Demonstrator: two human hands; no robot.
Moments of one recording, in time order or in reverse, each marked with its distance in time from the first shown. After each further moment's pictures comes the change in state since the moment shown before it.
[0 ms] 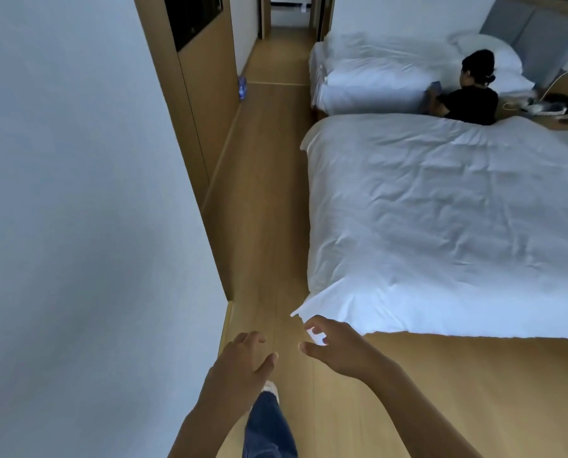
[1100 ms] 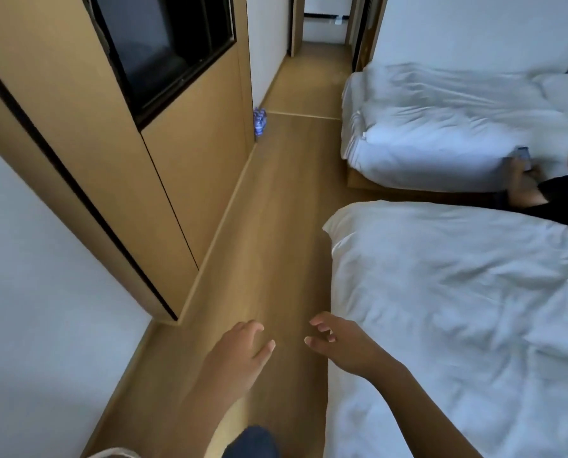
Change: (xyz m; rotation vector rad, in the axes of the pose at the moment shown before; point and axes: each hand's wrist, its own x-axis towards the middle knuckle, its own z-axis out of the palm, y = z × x) left_hand 0.786 0.125 -0.254 -0.116 0.096 -0.045; right_hand 0.689 -0.095 -0.481 -0.021 -0.017 -0.019
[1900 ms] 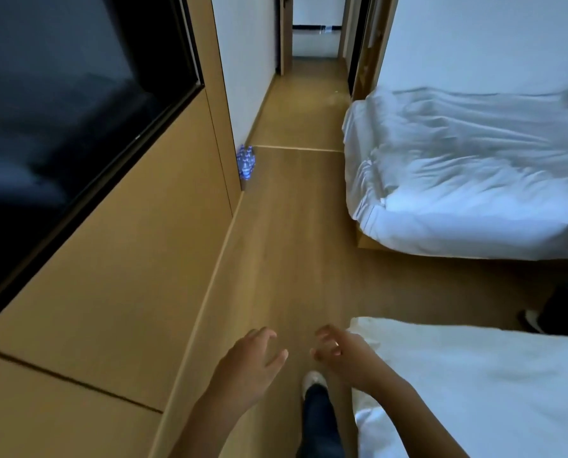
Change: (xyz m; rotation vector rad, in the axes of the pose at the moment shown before) left_hand 0.624 0.131 -0.147 0.119 -0.087 0.075; right_hand 0.544 -0.059 -0.325 0.054 0.067 0.001
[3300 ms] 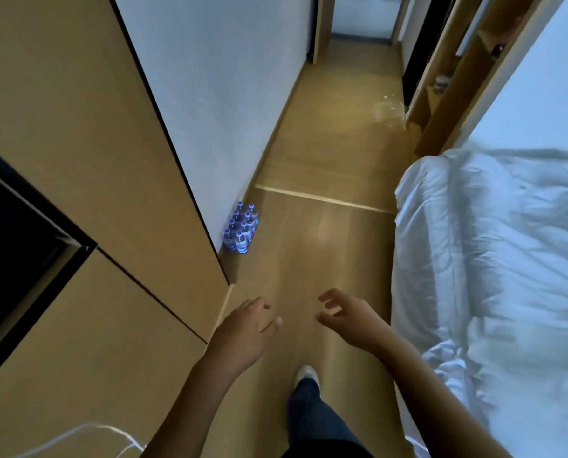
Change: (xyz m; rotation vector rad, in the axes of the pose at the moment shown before) left_hand 1.033 0.066 -0.345 -0.083 0.057 -0.135; right_hand 0.982 -0.164 -0.522 -0.103 -0.064 -0.043
